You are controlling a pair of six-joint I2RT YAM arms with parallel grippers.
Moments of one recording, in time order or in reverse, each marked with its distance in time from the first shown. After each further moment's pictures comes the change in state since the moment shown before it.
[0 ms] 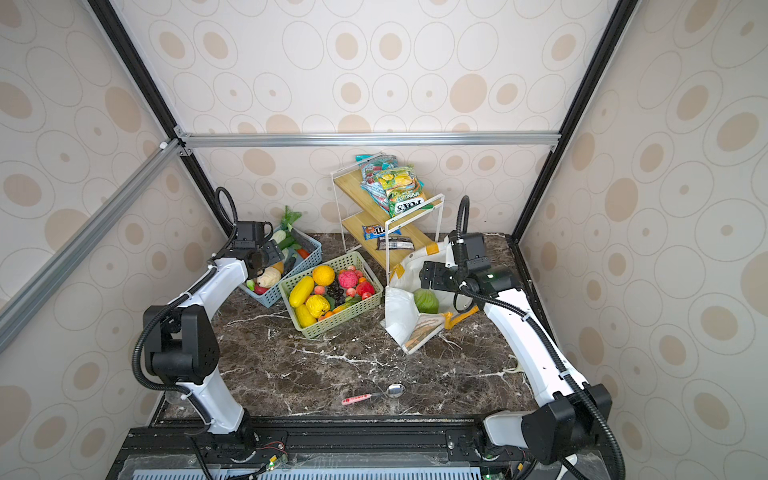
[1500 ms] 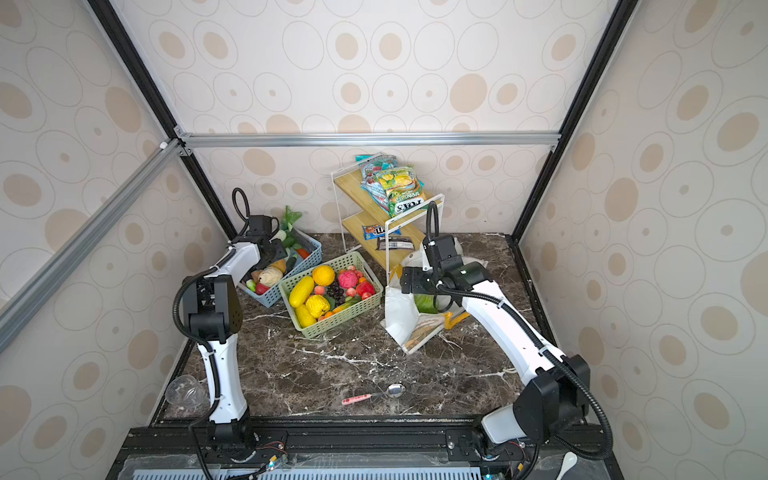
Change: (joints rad) left arm 0.048 0.407 0.377 -0.090 0.071 0.080; right arm 0.136 0.108 0.025 0.026 0.036 0.026
